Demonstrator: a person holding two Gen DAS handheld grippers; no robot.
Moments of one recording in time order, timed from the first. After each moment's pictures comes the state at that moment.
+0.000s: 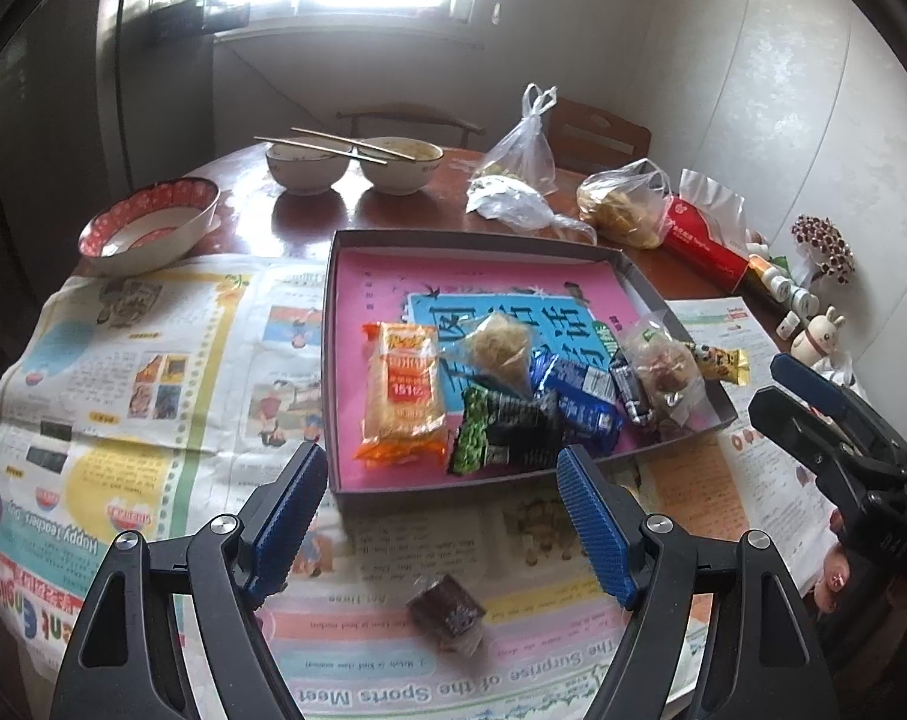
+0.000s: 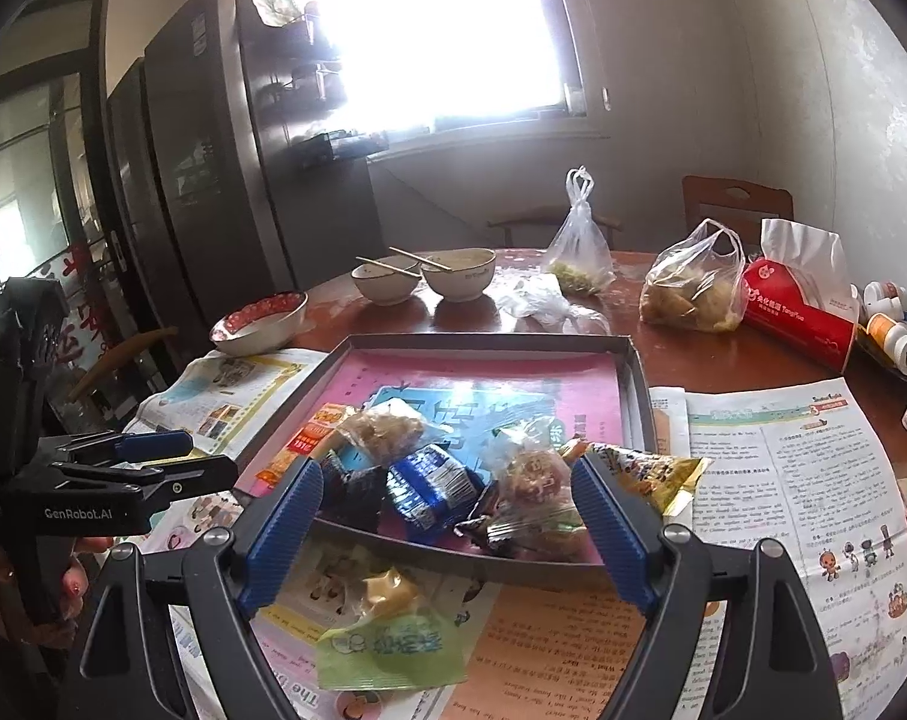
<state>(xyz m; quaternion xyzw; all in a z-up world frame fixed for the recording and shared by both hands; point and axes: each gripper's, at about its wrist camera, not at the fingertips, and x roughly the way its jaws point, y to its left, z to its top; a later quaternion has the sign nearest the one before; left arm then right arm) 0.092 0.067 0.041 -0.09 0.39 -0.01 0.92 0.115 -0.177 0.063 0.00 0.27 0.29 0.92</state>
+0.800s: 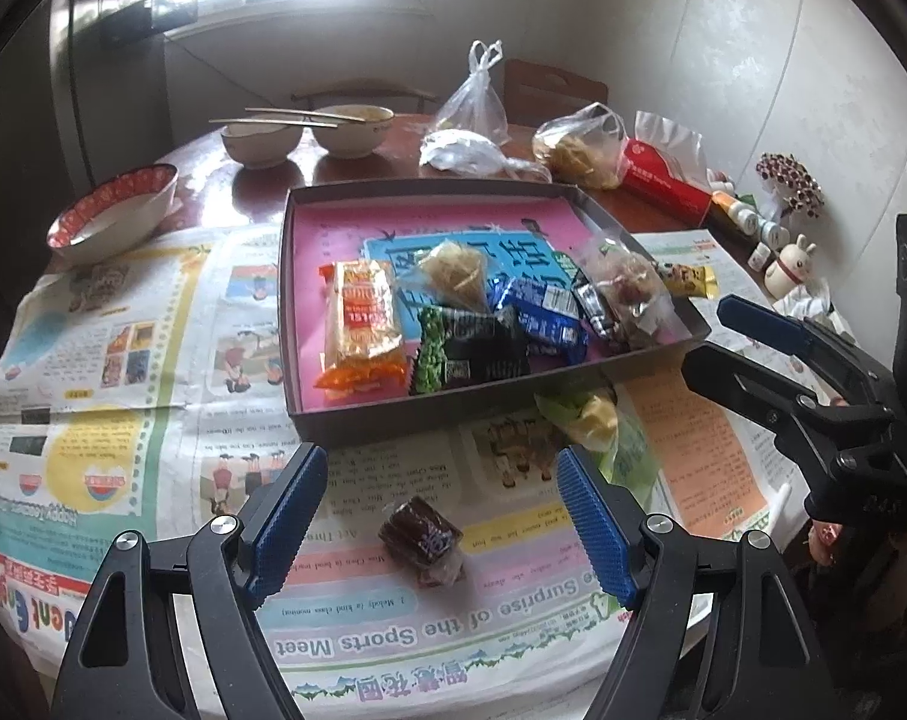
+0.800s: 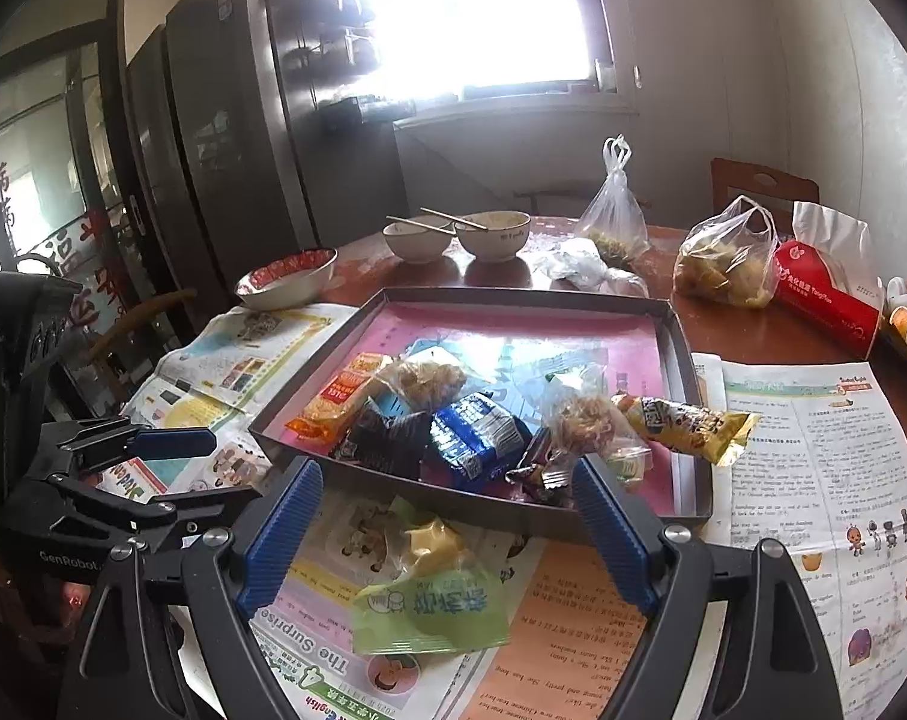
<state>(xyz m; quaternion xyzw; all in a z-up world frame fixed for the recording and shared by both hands) 0.071 0.051 0.022 -0.06 0.42 -0.06 0.90 0.101 -0.158 0.046 -0.02 0.30 0.31 0.90</state>
